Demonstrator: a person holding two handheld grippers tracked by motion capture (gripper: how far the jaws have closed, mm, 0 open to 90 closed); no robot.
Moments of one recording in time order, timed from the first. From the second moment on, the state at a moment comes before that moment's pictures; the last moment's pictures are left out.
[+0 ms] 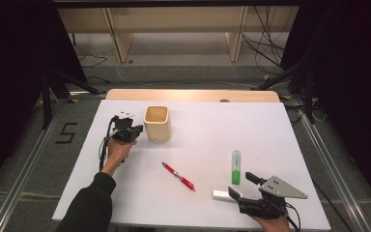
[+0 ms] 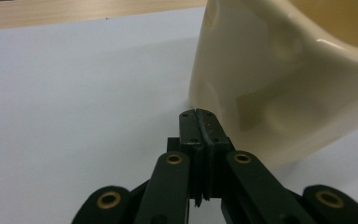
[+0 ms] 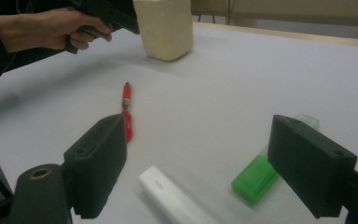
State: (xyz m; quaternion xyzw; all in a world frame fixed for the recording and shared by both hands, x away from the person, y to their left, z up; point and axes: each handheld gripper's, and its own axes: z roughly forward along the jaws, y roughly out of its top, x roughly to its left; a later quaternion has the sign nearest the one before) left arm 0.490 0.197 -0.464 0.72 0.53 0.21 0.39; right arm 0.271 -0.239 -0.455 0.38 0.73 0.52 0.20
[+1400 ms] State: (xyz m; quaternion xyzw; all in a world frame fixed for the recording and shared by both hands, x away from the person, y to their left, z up) left arm 0.513 0.177 -0.478 0.74 0.52 0.18 0.39; right arm 0.273 -0.238 -0.457 0.38 0.74 0.52 0.20
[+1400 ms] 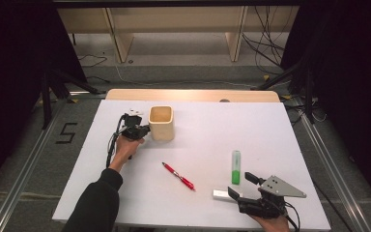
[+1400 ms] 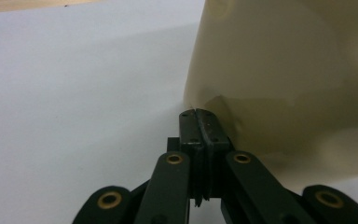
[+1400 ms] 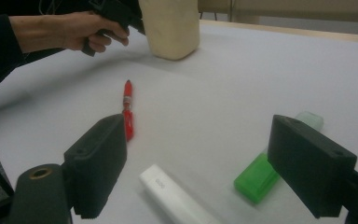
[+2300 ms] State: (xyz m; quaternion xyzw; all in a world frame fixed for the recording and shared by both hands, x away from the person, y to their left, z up) left arm 0.514 0.122 -0.475 0.76 0.48 0.17 0.40; right arm 0.273 -0.238 -0.457 0.38 0.74 0.52 0.19
